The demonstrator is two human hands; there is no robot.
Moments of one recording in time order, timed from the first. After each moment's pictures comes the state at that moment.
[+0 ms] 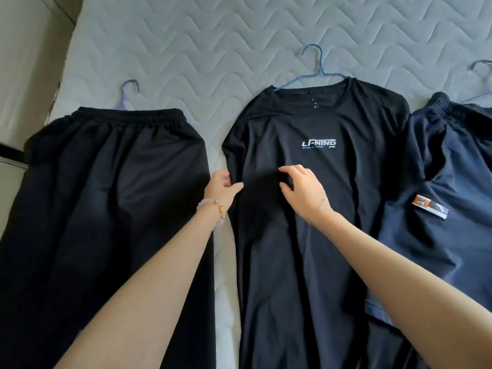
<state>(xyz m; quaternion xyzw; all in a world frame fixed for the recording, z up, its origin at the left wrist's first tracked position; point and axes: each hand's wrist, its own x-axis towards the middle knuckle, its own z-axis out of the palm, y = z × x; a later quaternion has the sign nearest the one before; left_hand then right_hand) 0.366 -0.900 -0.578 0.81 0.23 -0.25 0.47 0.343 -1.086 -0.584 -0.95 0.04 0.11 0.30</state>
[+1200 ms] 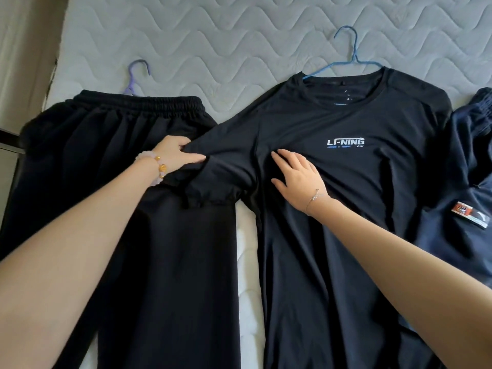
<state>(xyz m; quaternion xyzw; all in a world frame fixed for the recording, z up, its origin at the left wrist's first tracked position) 0.466 -0.757 -0.573 0.90 0.08 -0.30 0.32 0.380 -1.032 -0.609 -0.97 -0.07 0.13 0.17</state>
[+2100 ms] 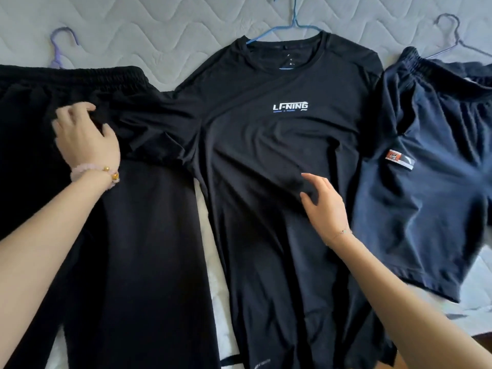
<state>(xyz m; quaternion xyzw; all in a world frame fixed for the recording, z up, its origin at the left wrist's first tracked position) 0.411 -0.765 -0.554 0.97 0.15 0.05 0.18 0.232 -1.103 -0.567 -0.91 0.22 0.10 0.33</state>
